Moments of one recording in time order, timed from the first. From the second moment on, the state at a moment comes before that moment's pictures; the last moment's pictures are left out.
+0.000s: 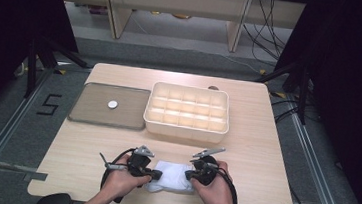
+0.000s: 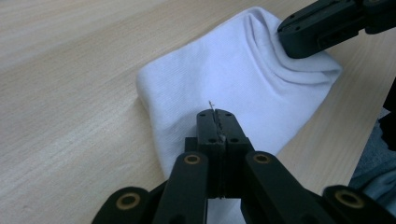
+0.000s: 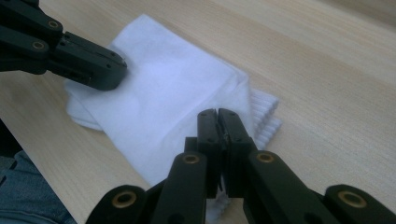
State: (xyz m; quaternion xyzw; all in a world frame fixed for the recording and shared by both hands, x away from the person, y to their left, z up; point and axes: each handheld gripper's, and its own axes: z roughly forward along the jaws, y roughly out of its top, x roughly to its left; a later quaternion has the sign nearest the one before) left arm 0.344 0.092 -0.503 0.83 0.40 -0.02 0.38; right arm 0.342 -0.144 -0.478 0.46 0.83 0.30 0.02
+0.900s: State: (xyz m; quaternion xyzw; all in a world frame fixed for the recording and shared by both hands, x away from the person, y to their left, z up) left arm 0.351 0.099 -0.504 0.84 0.40 -0.02 0.37; right arm 0.345 -0.137 -0.484 0.46 0.83 0.31 0.01
